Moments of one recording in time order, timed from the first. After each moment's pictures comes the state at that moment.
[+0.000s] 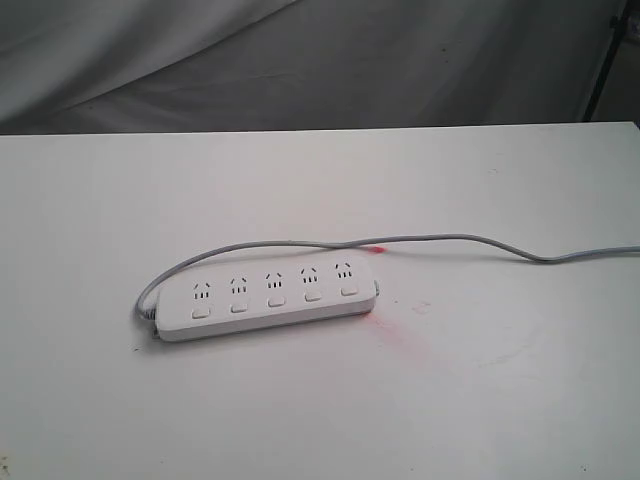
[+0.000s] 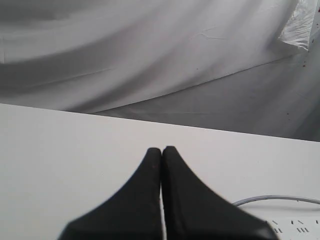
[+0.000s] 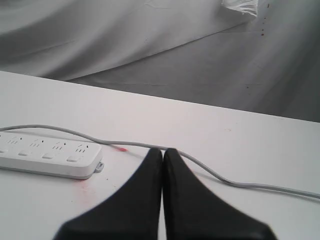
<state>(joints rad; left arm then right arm) -0.13 0.00 0.00 0.14 0.14 -0.27 0.18 0.00 0.00 -0.14 0.19 0.09</state>
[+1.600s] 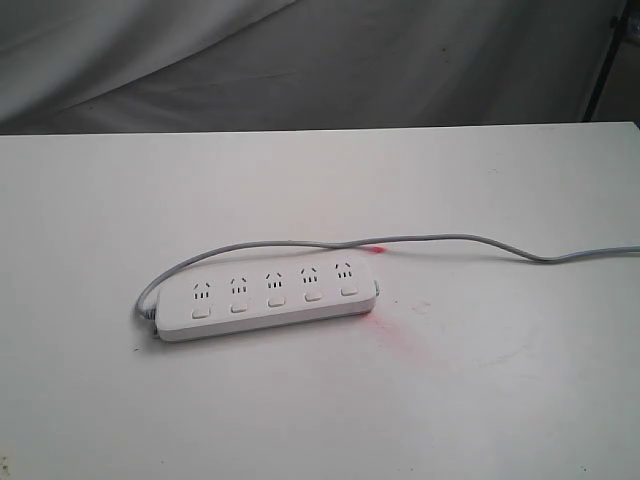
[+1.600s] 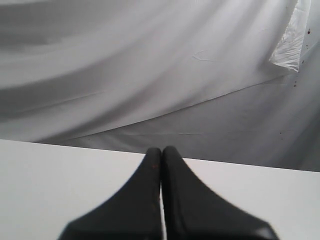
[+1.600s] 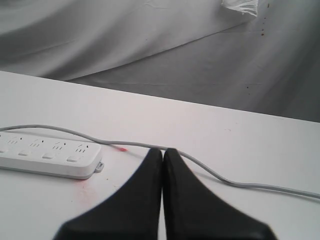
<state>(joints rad) -0.13 0.33 -0.22 0.14 0.00 -0.27 0.18 0.00 0.00 -0.14 0.19 0.09</state>
